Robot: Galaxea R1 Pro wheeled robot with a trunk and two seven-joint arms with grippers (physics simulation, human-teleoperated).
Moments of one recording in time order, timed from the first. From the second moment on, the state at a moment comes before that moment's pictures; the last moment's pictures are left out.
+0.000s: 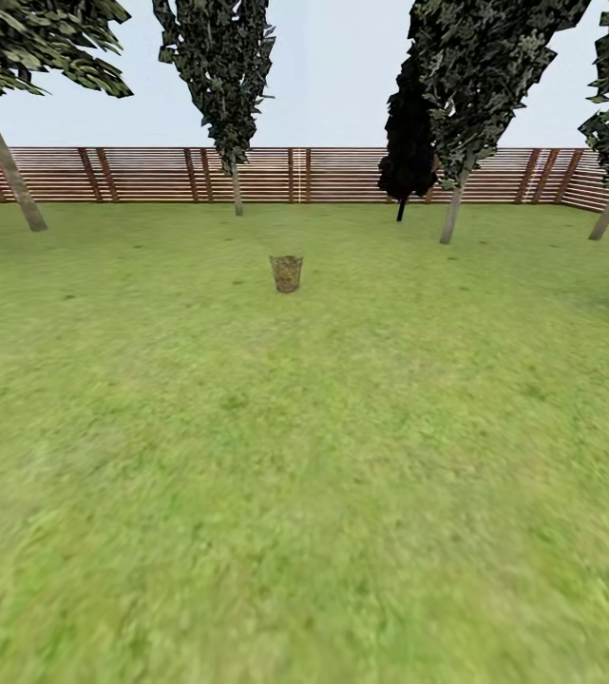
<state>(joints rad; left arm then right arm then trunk) -0.01 0.00 -0.01 -0.06 0.00 -0.38 -0.04 0.00 0.03 -0.01 -0.09 0.01 -0.11 0.01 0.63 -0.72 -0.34</state>
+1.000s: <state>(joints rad) -0.01 0.00 -0.01 -0.06 0.00 -0.38 -0.04 0.00 0.03 -0.01 -0.09 0.01 -0.11 0.01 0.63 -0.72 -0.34</state>
